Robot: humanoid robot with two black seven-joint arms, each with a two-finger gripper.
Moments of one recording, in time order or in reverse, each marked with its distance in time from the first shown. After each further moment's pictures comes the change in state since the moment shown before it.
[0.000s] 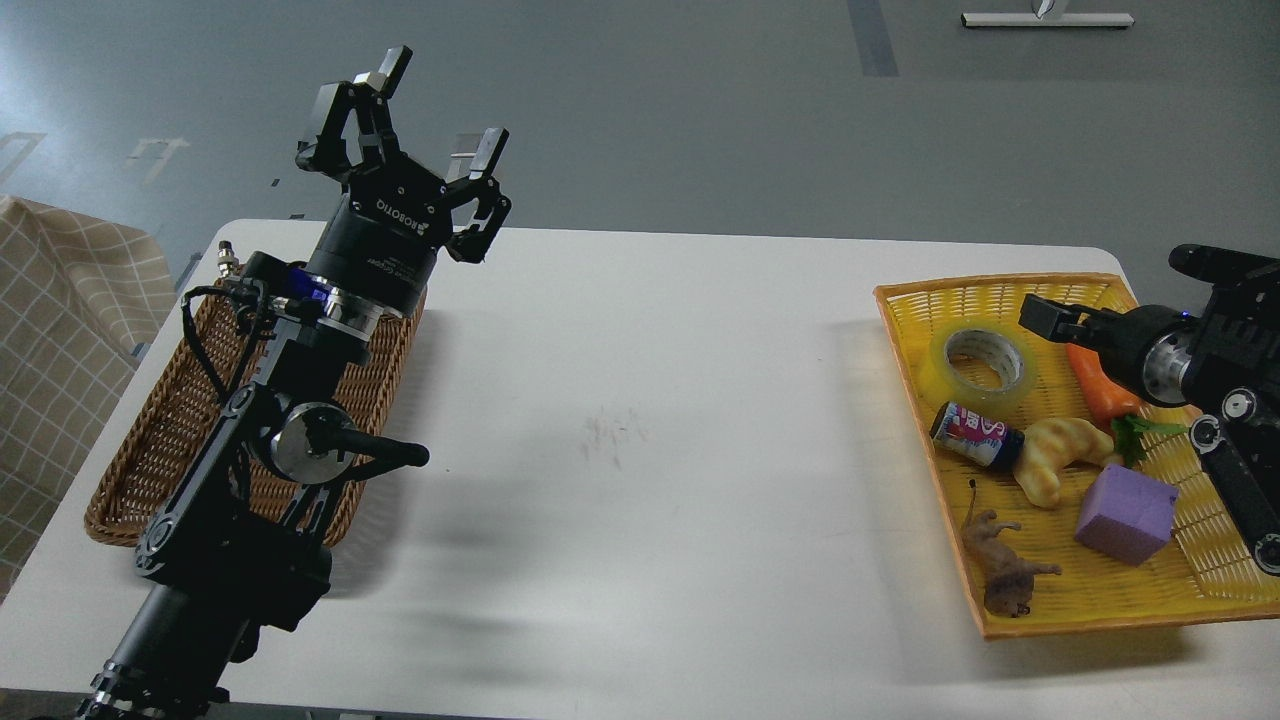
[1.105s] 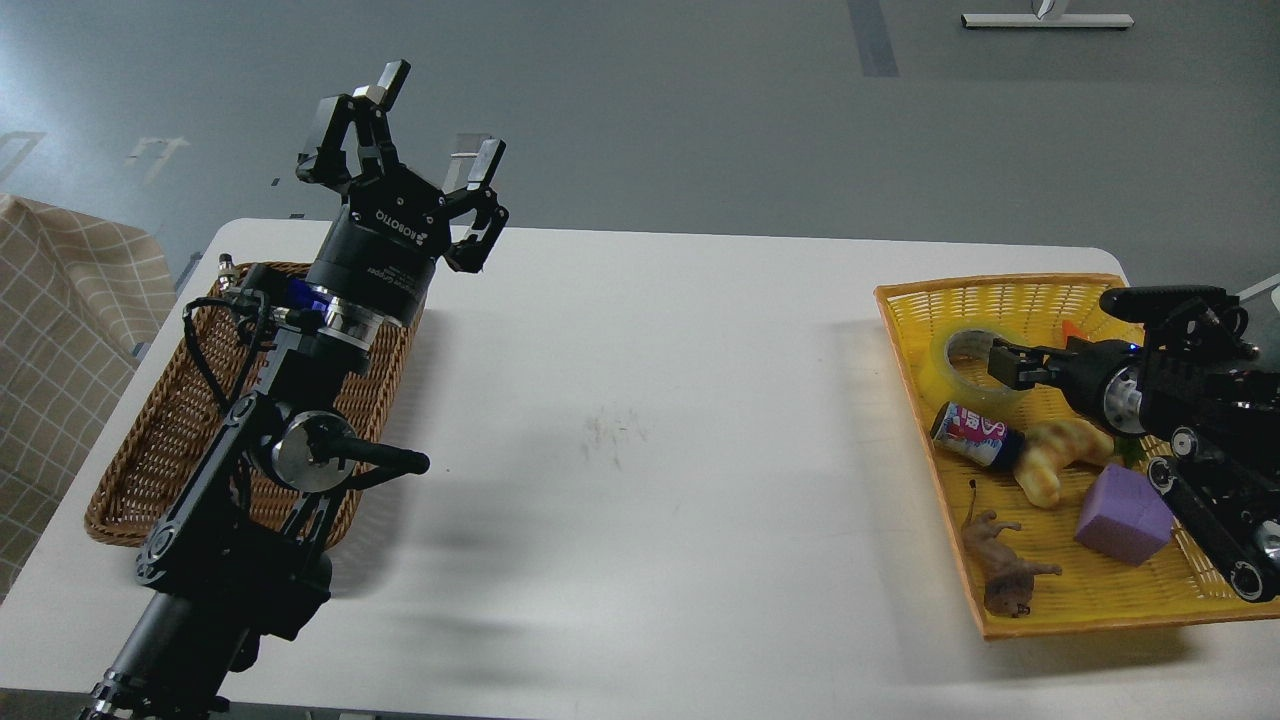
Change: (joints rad) left arm 0.018 -0.003 -0.004 0.001 0.000 0.008 -0.001; right arm 0.043 -0.036 -0.274 -0.046 0.000 -0.108 0.003
